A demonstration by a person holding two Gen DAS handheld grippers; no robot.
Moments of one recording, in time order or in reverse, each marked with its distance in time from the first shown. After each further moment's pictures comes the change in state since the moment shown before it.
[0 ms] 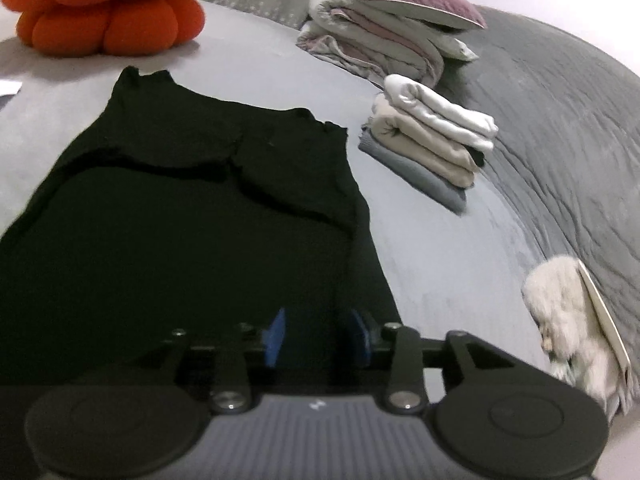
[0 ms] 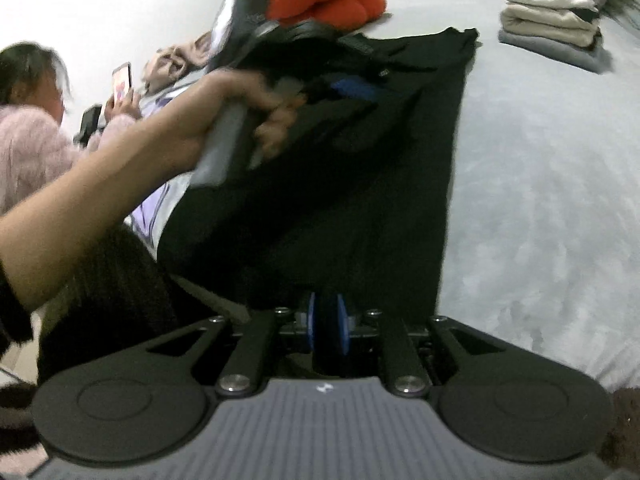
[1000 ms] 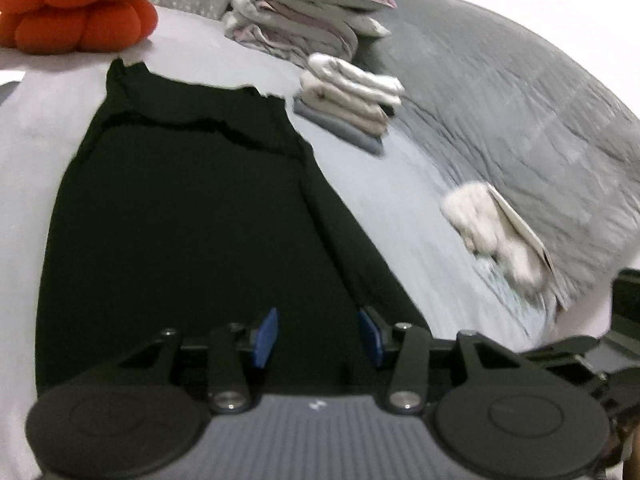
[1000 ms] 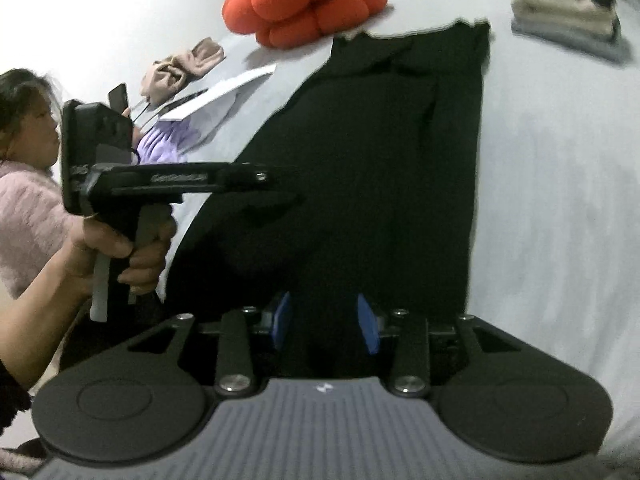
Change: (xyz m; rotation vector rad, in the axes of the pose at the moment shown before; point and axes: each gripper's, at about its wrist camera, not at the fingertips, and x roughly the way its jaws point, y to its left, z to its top) left arm -0.074 0.049 -0.049 0.107 0.023 -0.214; right arm 0.026 0.001 0.047 0.031 0.025 0.046
